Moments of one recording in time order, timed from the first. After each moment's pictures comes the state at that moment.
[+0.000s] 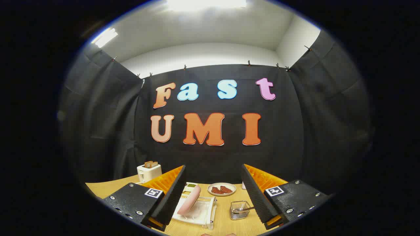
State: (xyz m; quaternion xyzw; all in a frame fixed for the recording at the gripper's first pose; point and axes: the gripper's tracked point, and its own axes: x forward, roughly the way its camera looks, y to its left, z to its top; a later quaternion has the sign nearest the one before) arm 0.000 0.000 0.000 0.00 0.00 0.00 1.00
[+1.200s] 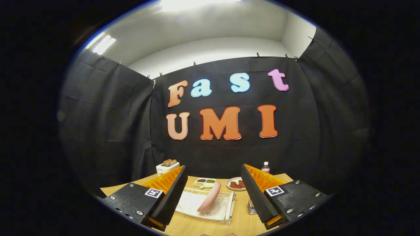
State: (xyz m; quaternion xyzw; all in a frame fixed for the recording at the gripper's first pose) arm -0.006 0.031 0.002 0.03 0.04 0.06 1.00
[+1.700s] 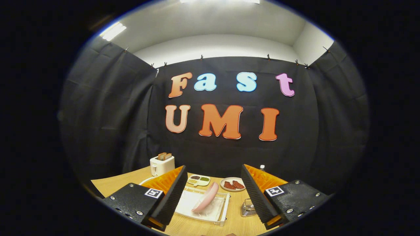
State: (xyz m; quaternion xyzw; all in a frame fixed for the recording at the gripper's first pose) arm 0.021 0.067 -0.007 -0.04 0.07 0.06 0.99
